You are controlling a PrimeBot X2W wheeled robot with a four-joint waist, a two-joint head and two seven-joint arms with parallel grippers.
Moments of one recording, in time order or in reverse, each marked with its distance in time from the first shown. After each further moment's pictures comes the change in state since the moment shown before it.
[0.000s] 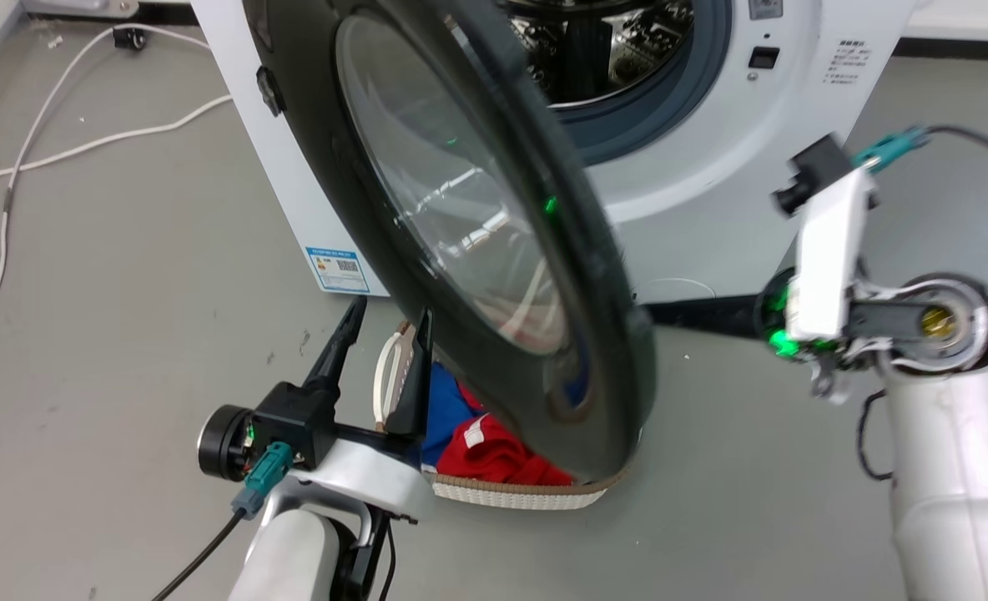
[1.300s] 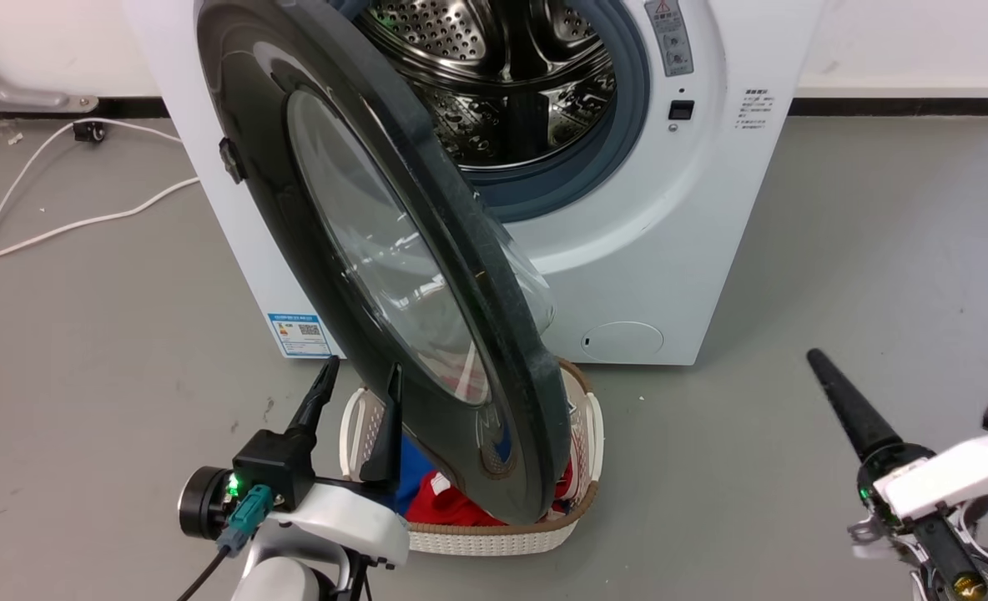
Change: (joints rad) left arm 0.093 0.000 0.049 0.042 0.001 0.003 0.000; right arm 0.550 -0.014 -0.077 -0.193 0.153 0.000 -0.943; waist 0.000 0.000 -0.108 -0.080
